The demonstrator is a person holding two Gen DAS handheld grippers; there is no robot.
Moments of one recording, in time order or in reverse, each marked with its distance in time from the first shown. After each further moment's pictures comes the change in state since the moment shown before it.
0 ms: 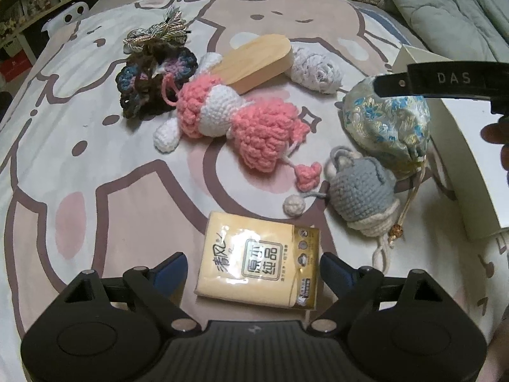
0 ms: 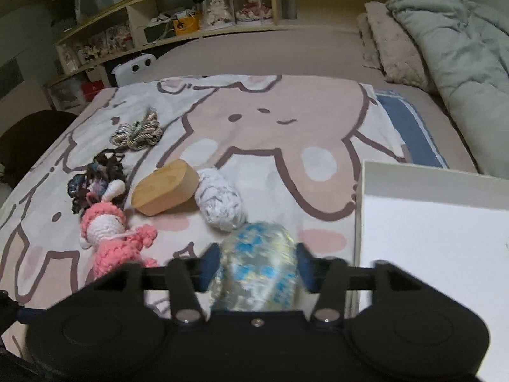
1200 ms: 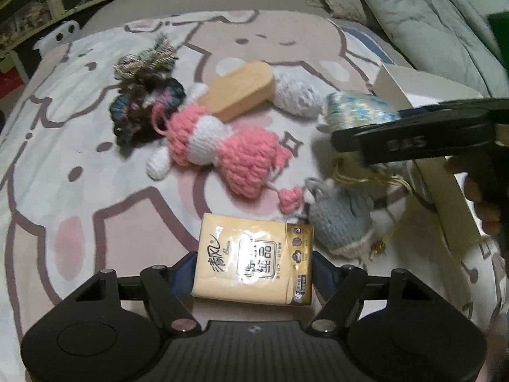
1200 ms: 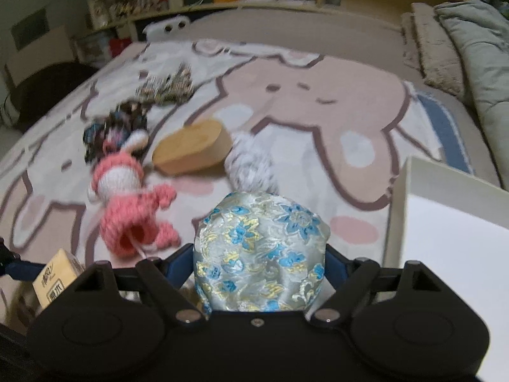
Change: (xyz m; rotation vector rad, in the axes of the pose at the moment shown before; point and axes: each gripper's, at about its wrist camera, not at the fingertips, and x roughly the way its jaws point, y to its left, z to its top) left arm -0.017 -0.002 0.006 0.023 -0.079 -0.031; right arm 0.011 0.021 -0.007 -0.124 0.080 0.019
